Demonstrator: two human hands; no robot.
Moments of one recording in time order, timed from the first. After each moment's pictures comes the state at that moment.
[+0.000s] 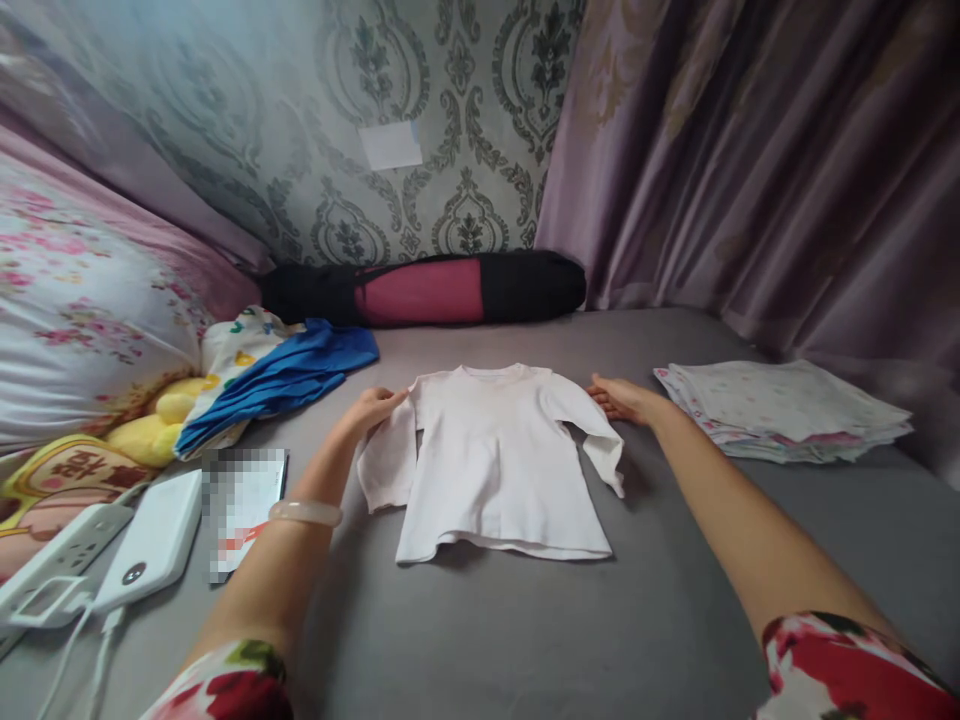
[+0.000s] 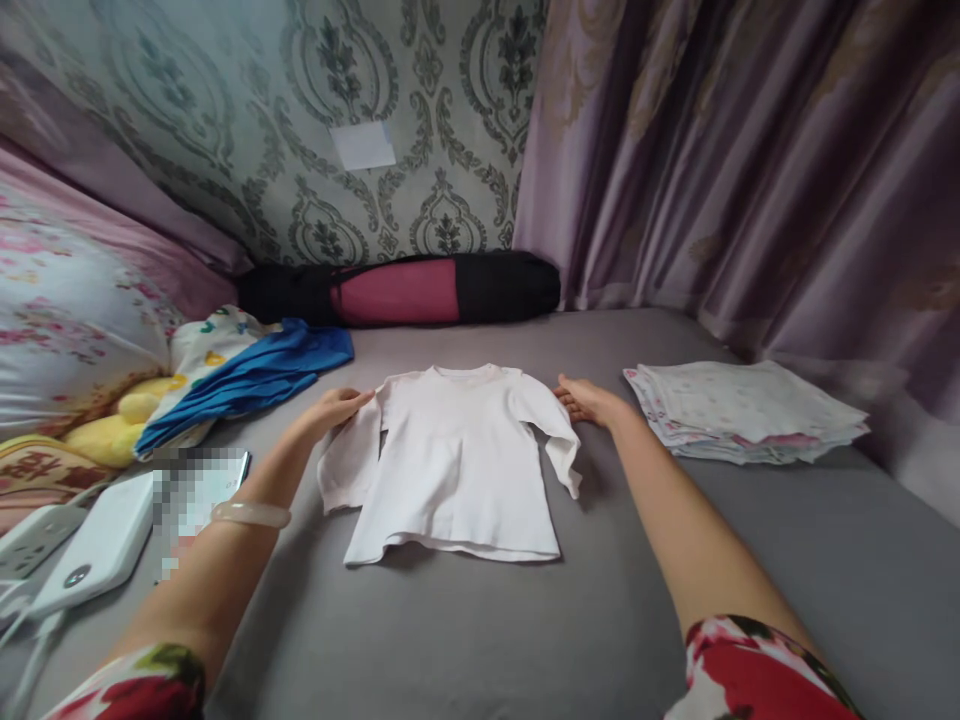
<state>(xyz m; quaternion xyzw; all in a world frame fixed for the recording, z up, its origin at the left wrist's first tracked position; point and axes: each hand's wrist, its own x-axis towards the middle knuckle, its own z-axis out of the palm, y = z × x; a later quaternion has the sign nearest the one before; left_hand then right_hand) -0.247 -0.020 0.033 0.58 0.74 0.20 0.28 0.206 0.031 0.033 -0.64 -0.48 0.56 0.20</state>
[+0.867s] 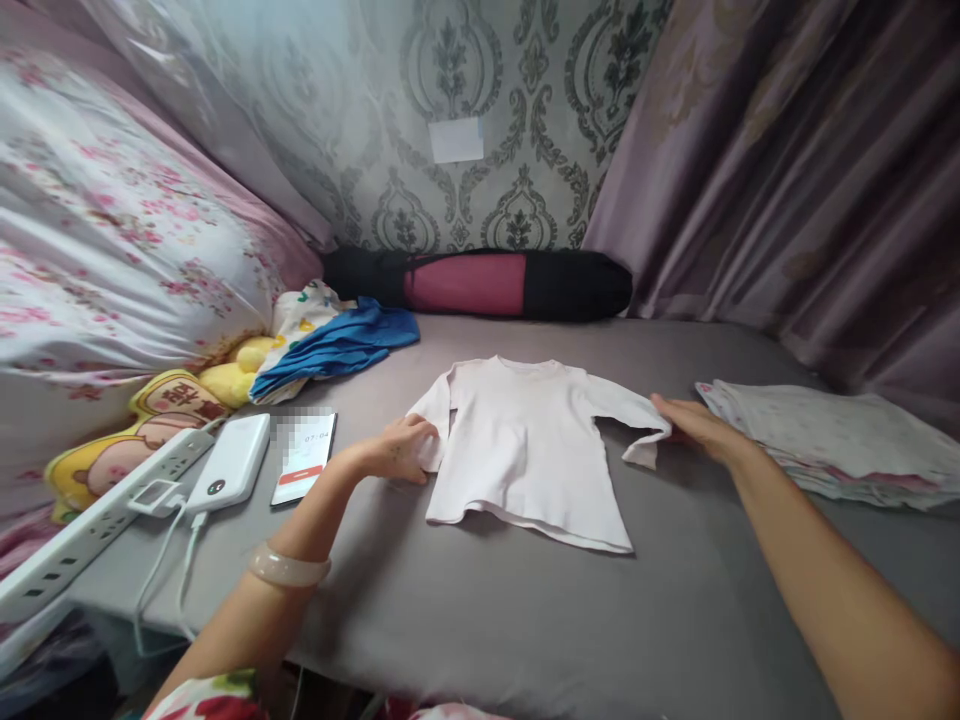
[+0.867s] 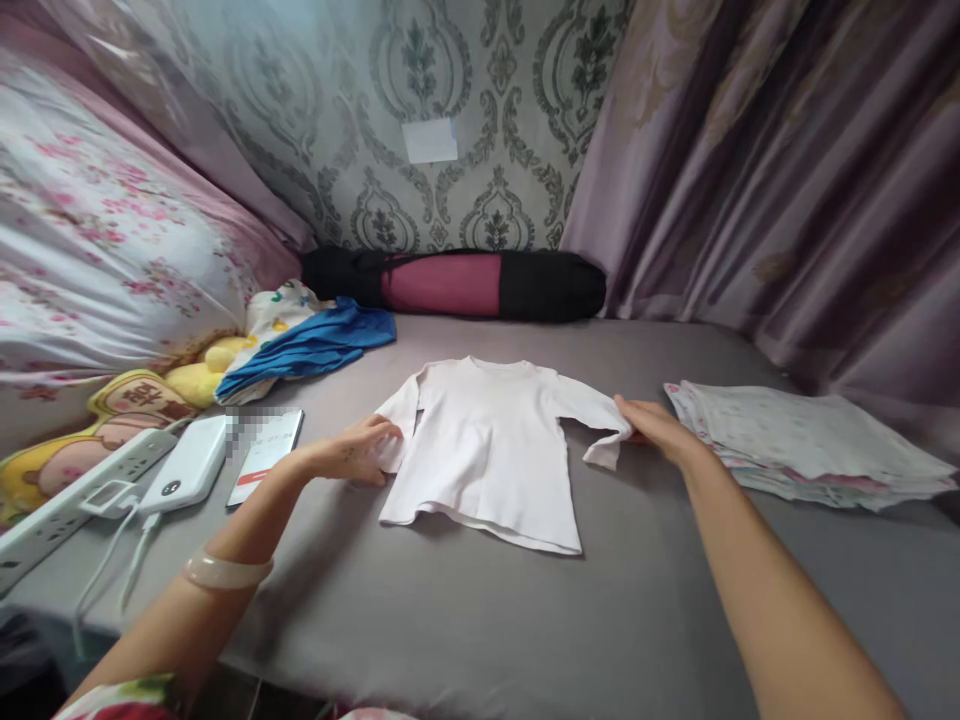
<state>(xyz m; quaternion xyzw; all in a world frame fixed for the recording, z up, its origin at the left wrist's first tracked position) -0.241 -0.134 0.054 0.76 0.59 0.00 0.27 0.248 0.003 0.027 -0.67 -0.54 0.44 0.26</state>
